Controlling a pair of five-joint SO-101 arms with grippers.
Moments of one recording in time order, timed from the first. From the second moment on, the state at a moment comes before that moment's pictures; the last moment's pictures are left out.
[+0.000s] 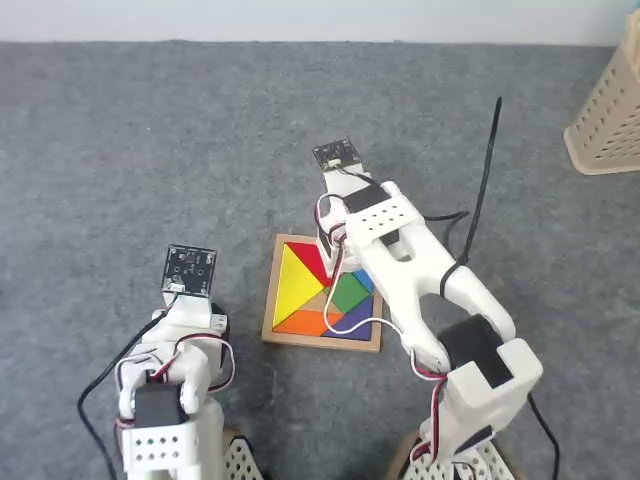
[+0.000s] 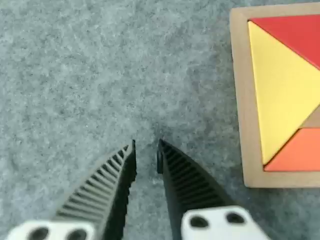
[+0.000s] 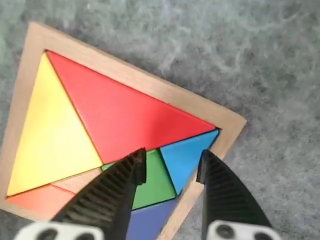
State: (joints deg) left arm -11.0 -103.5 97.1 72.6 -6.1; right arm -31.4 11.2 15.6 64.6 -8.5
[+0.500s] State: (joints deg) left arm -11.0 -103.5 97.1 72.6 -6.1; right arm -19.7 -5.8 34.9 50.3 -8.5
